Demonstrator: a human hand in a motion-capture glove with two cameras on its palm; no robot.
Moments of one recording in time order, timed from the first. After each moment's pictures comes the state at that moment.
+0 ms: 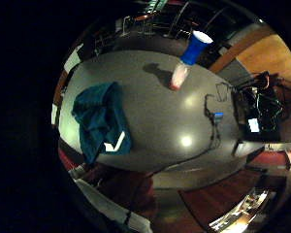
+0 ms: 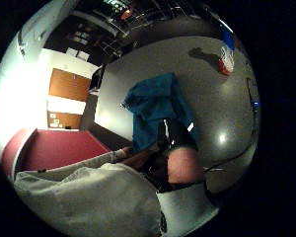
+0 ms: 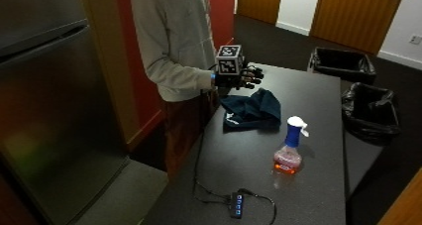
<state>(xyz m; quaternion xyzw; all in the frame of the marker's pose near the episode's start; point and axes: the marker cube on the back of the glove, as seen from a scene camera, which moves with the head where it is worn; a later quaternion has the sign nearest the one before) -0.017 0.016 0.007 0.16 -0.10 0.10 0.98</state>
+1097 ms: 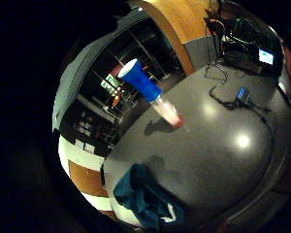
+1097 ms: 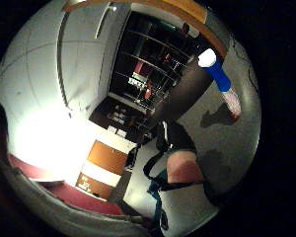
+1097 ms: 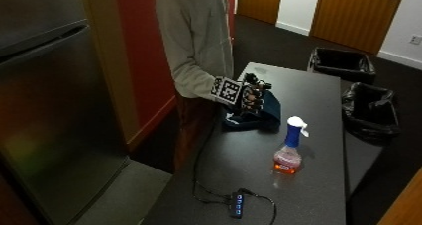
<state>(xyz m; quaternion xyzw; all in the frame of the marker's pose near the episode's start) 0.068 -0.045 0.034 0.47 -0.33 0.33 0.75</state>
